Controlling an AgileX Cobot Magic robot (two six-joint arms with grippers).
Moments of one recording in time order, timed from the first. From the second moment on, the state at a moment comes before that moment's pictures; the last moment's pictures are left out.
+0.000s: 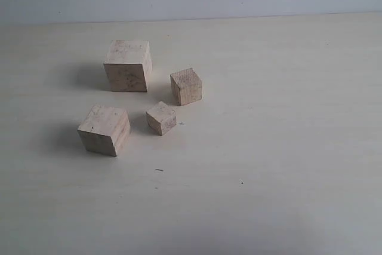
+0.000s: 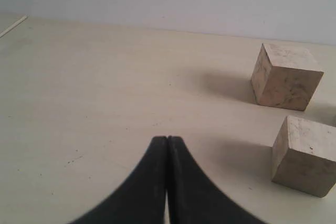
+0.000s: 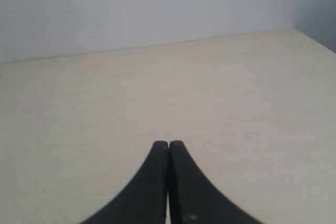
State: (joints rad) left arm 0.04 0.01 0.00 -0.11 0.36 0.04; right arm 0.03 0.01 0.00 0.12 0.34 -0.04
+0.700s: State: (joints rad) left arm 0.04 0.01 0.00 -0.11 0.37 0.04; right arm 0.03 0.01 0.00 0.23 -0.05 -0.03
